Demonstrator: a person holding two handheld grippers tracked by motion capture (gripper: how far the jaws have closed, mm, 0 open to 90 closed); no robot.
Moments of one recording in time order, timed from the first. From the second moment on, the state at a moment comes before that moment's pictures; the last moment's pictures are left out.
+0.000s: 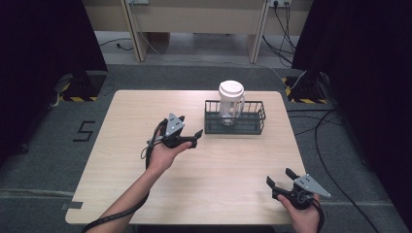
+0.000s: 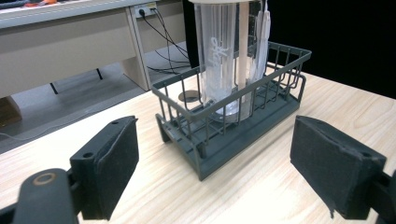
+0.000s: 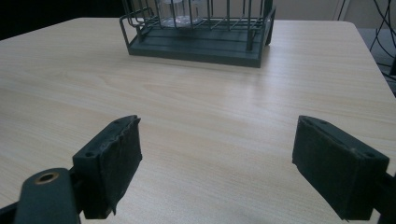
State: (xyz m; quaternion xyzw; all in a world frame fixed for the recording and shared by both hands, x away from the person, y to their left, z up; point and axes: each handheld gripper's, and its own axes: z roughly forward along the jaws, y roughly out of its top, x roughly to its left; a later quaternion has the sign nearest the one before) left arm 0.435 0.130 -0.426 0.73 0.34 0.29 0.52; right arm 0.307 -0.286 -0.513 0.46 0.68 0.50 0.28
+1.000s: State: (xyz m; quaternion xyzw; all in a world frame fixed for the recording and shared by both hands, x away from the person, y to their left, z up) left arm 0.391 0.185 -0.444 0.71 0.37 0.30 0.52; right arm 0.306 -0.285 -0.513 0.46 0.68 0.49 0.28
